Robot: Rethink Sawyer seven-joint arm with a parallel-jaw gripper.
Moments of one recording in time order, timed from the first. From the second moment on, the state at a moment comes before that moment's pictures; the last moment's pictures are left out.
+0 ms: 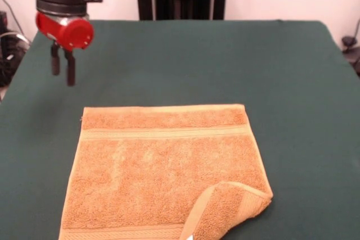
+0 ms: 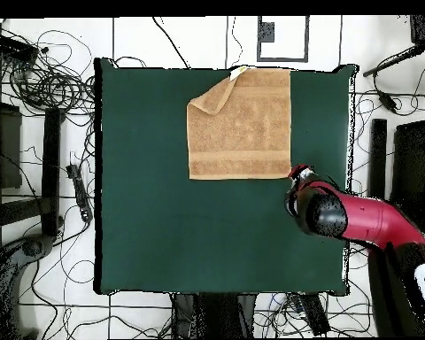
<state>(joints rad) -0.67 -0.63 0.21 1.64 -0.54 0.31 2.52</state>
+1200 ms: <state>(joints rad) -0.85 -0.78 0.42 1.62 -0.55 0.55 2.52</state>
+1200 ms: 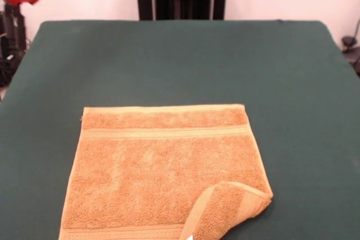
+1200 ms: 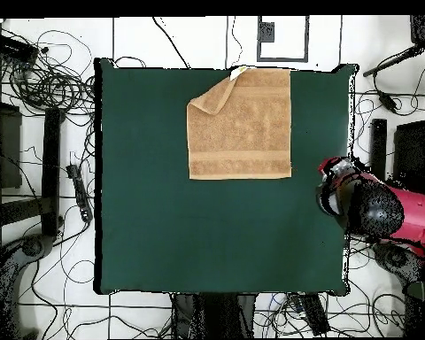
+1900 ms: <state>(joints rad) -0.84 -0.77 0.44 1.54 -0.58 0.60 2.52</state>
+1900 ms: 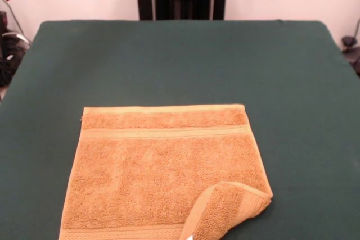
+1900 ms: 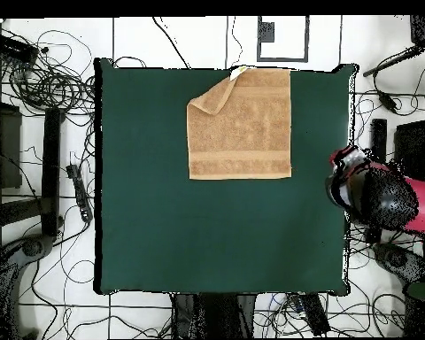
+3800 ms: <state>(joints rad) -0.48 -0.53 0.36 1.18 -0.63 0.65 2.52</state>
